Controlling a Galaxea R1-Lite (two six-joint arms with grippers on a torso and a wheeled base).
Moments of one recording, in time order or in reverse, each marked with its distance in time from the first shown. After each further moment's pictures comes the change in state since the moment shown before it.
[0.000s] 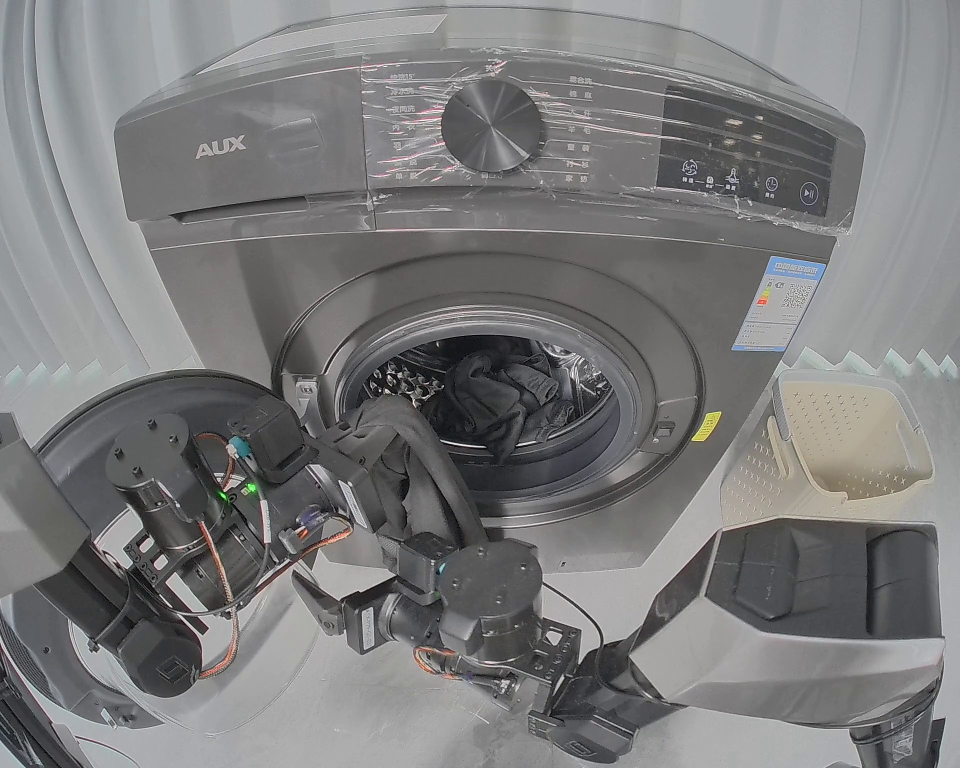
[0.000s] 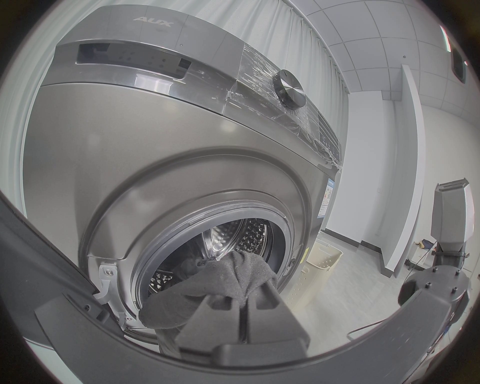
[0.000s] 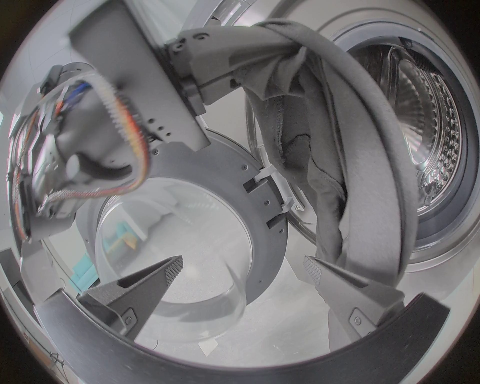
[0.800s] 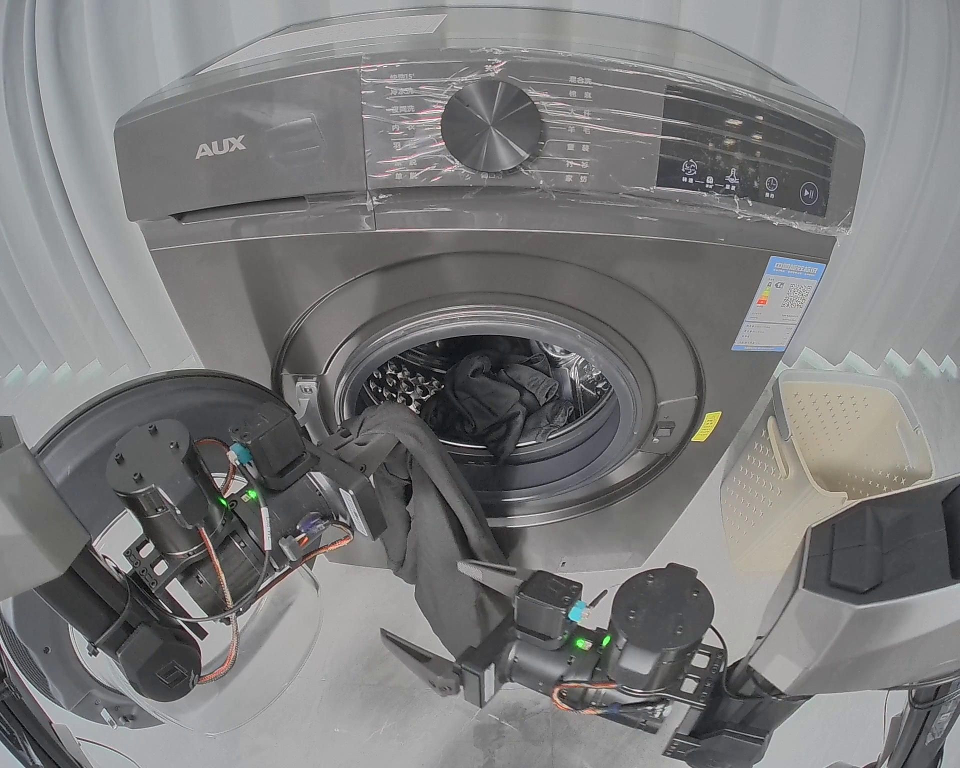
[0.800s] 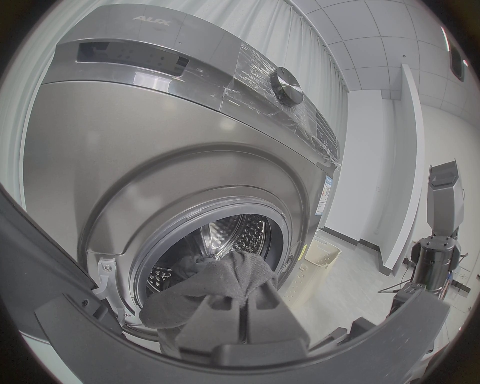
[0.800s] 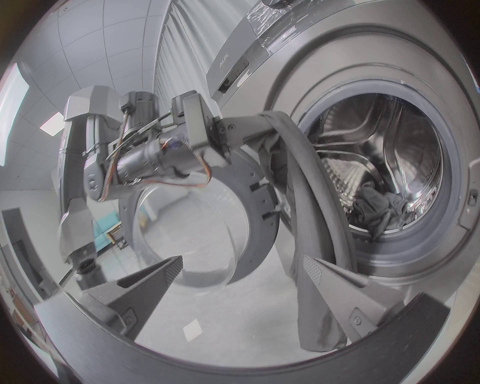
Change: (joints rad) left arm -0.006 -0.002 0.016 -0.001 -0.002 0.003; right arm -0.058 -0.182 0.499 -0.317 0.152 -0.170
